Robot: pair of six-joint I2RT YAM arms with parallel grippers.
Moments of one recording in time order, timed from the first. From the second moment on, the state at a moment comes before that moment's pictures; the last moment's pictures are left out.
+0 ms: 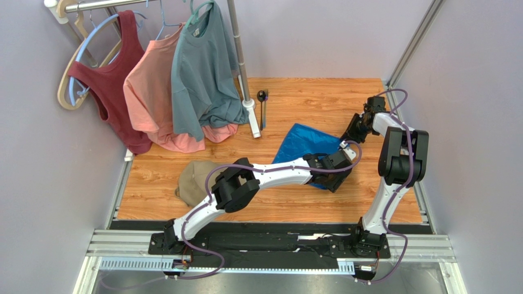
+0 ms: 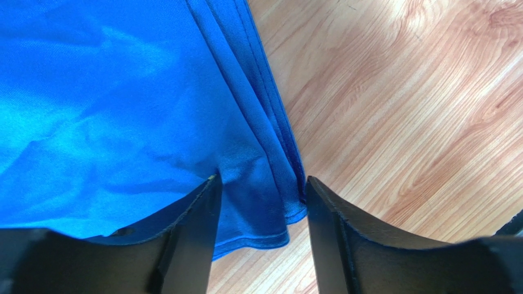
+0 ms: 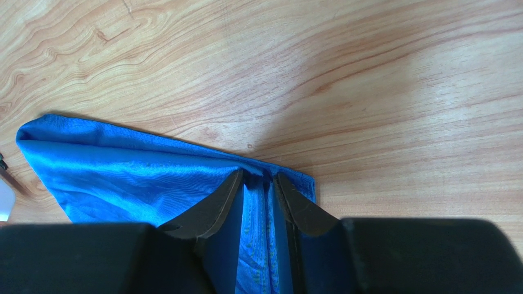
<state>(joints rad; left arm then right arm) -1.20 2.42 2.03 -0.51 -0.16 -0.36 -0.16 1.98 1.34 -0.49 -0.28 0.39</state>
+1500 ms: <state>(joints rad) -1.17 2.22 1.71 -0.47 -0.10 -0.33 -0.09 1.89 1.24 -0.53 -0.25 0.41</state>
